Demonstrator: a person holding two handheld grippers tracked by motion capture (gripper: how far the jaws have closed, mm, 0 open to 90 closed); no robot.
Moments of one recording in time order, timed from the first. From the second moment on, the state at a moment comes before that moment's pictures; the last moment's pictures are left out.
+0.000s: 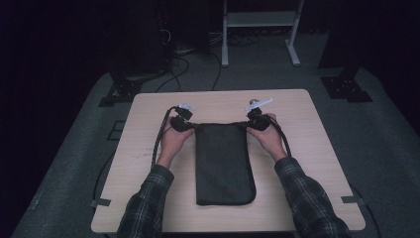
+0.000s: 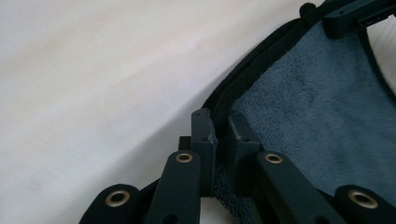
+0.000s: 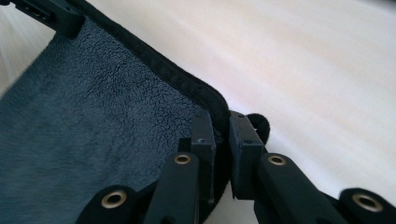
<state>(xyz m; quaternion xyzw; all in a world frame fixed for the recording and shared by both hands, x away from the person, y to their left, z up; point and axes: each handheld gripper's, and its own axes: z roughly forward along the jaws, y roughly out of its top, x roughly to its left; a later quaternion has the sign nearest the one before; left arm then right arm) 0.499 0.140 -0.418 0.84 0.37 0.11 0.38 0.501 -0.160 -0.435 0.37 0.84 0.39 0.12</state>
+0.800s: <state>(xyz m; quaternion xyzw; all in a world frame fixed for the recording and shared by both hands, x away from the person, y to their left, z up) 0.422 0.153 -0.401 0.83 0.33 0.08 0.44 0.438 -0.179 -0.420 0.31 0.83 0.46 0.09</state>
